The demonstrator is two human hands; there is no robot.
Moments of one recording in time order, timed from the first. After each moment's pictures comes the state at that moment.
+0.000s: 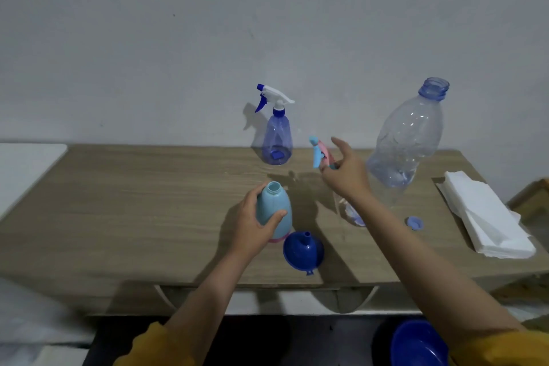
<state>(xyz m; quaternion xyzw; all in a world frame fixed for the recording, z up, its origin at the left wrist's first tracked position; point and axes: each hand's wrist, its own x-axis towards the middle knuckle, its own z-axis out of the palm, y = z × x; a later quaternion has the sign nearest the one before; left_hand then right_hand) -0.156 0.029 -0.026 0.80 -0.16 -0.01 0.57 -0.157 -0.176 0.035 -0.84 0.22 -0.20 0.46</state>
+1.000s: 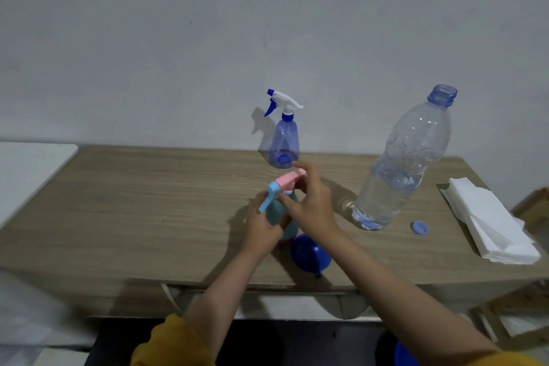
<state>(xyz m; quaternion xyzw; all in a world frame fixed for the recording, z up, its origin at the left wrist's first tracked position) -0.149 0.027 -0.043 0.80 -0.14 -0.02 0.59 -0.179 -0.088 0.010 -0.83 0.02 -0.27 0.48</state>
